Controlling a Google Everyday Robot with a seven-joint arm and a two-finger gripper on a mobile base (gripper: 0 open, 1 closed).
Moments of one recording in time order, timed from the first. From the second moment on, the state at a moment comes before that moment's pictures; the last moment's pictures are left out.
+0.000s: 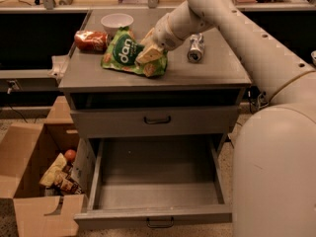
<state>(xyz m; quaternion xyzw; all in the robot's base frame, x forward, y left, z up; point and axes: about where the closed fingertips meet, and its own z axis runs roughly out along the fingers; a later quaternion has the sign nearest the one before) 0.748 0.020 0.876 -0.65 0.64 0.15 0.38</state>
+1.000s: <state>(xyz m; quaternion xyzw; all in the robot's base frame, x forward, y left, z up) 0.642 -0.013 0.954 -0.64 0.57 0.20 0.47</state>
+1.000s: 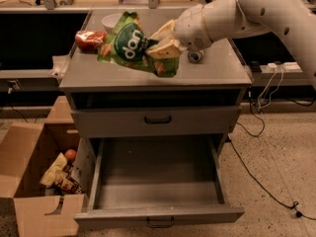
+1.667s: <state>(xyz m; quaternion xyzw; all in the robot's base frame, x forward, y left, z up) 0.600 -0.056 0.916 -0.64 0.61 0.20 0.42</state>
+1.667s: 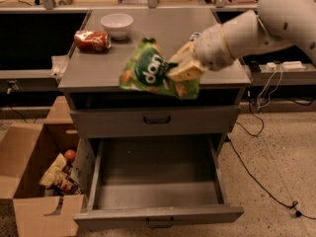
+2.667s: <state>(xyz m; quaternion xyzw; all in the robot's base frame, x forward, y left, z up) 0.492 -0.190 0.805 -0.59 0.74 0.13 0.30</state>
